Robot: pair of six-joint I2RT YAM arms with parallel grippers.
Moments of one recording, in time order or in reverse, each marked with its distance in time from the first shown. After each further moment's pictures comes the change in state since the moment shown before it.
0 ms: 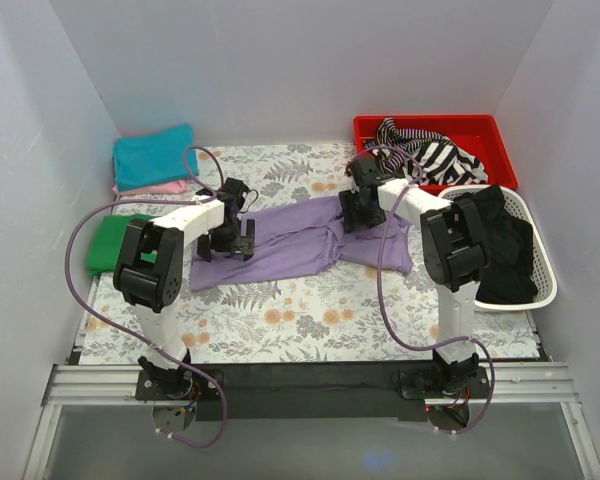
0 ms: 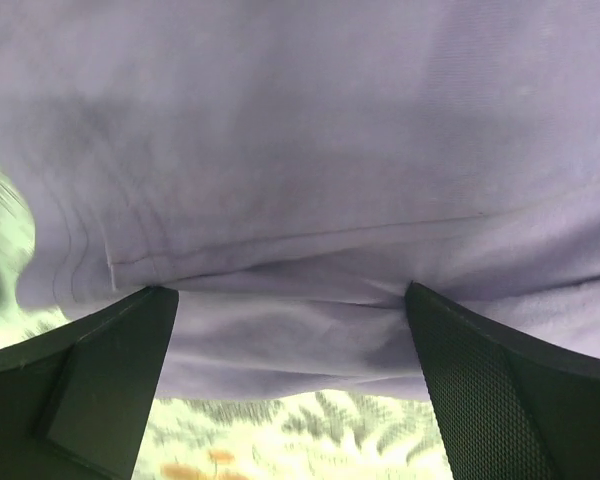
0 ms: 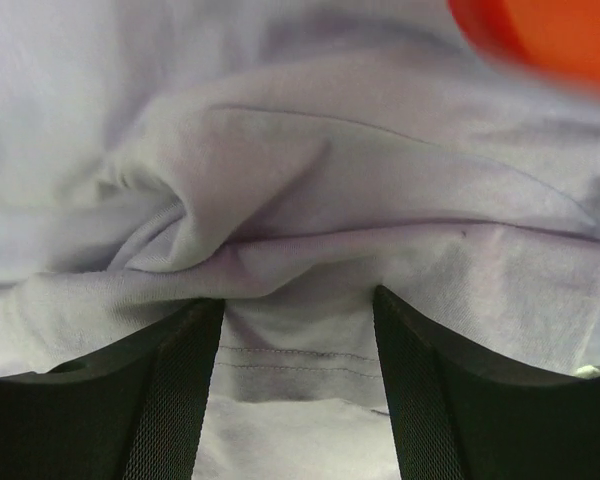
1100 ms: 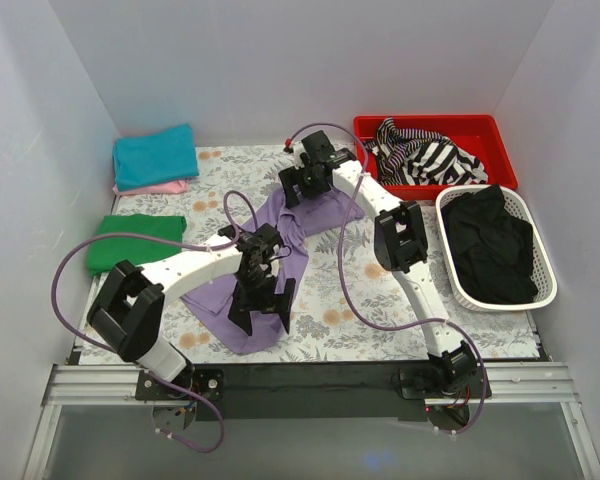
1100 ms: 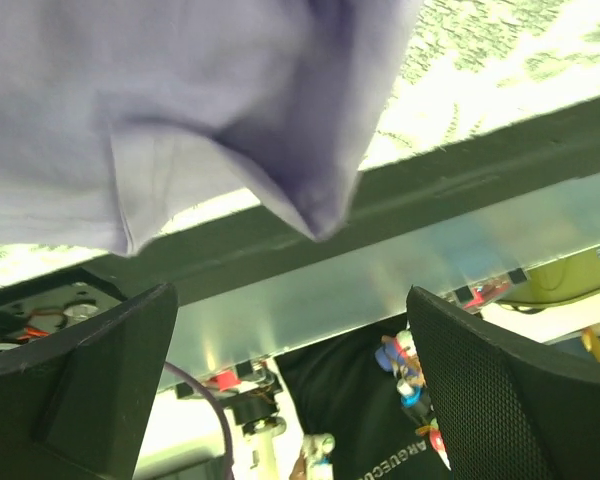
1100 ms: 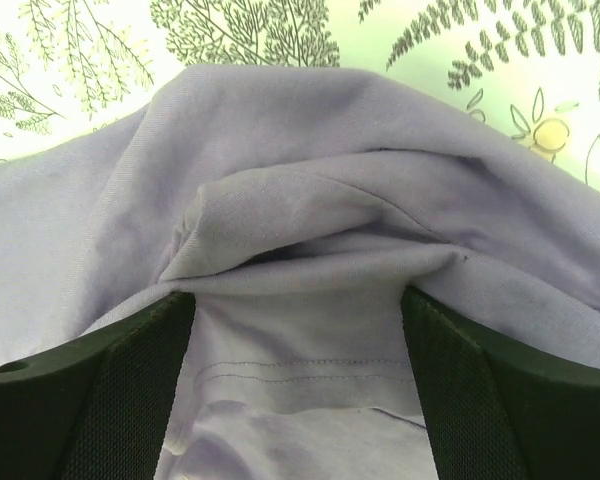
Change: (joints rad) left arm -0.403 -0.324 -0.261 -0.312 0.623 -0.282; right arm 0.131 0.574 0.964 -0.218 -0.335 -0.158
